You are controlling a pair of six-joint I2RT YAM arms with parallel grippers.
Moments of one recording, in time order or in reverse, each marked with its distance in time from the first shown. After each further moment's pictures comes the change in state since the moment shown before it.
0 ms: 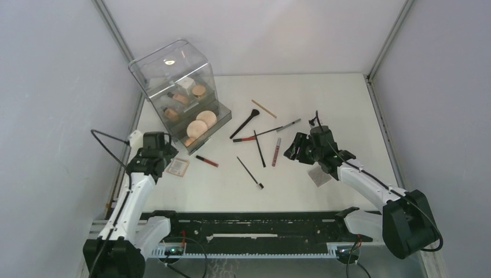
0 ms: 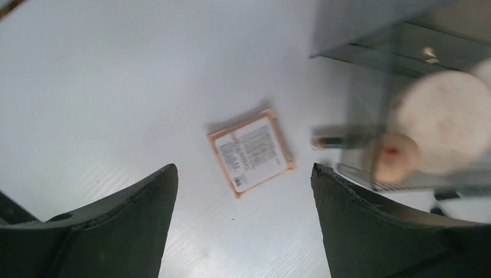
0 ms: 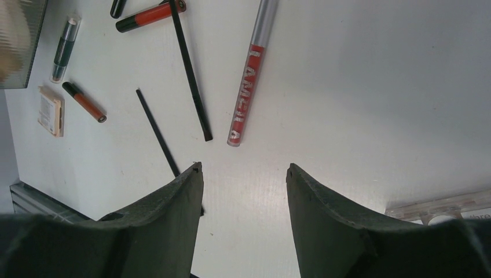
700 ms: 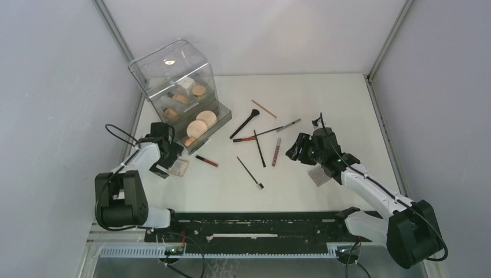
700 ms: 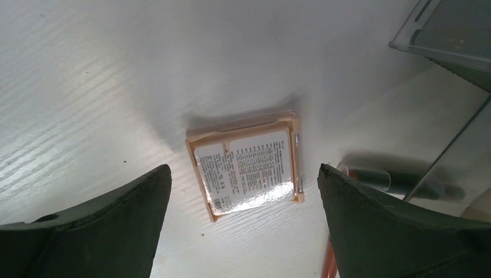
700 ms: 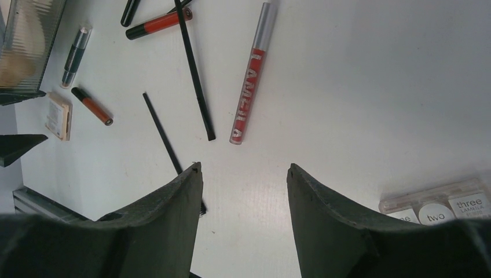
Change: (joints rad) left arm 0.144 0.479 0.069 0.008 0.190 -0.236; right arm 0.005 -0.083 -0.020 -0.019 0.030 0.007
